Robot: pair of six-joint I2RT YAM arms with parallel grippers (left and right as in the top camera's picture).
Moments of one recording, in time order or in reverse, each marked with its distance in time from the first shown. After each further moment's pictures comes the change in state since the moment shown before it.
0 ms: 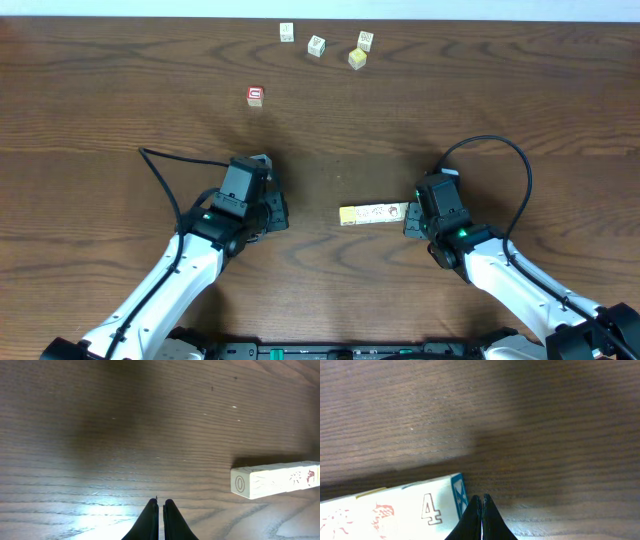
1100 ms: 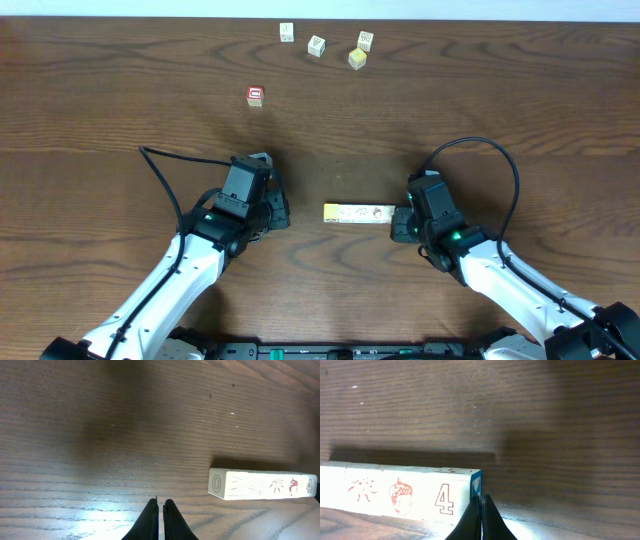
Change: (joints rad) left arm -0.015 0.000 0.000 0.021 -0.031 -0.013; right arm 0.053 0.000 0.000 0.032 -0.144 -0.019
